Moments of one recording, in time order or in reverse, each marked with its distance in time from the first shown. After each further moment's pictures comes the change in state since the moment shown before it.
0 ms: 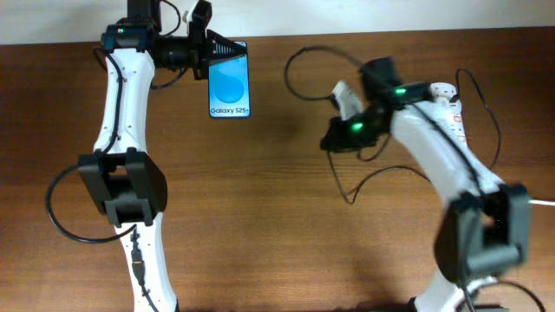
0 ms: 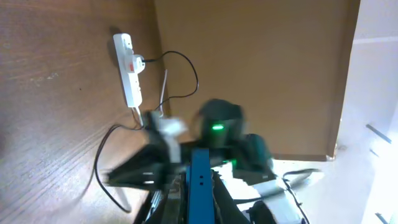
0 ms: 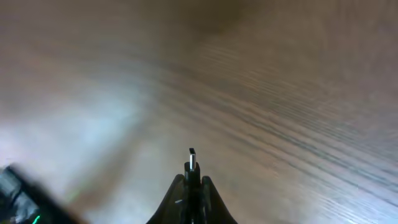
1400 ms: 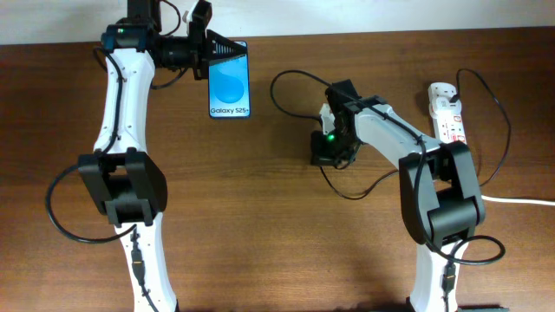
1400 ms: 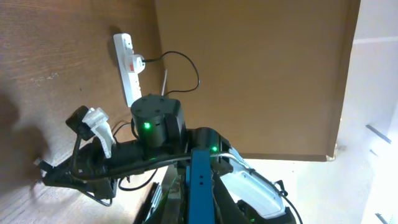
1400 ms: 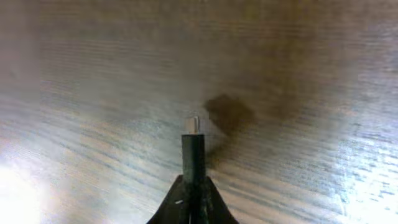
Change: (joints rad) left arm 0.000 0.000 0.000 0.000 0.000 0.000; right arm 0.054 0.229 -0.003 0.134 0.074 0.192
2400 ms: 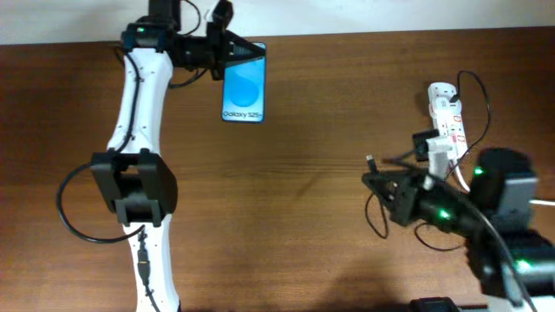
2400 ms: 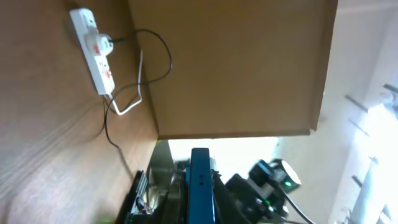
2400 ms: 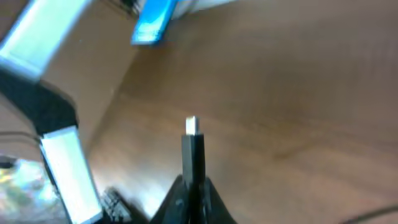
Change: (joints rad) left arm -0.078 0.000 0.000 0.023 0.087 0.000; right arm -0.253 -1.286 -0.473 0.006 -0.359 0.010
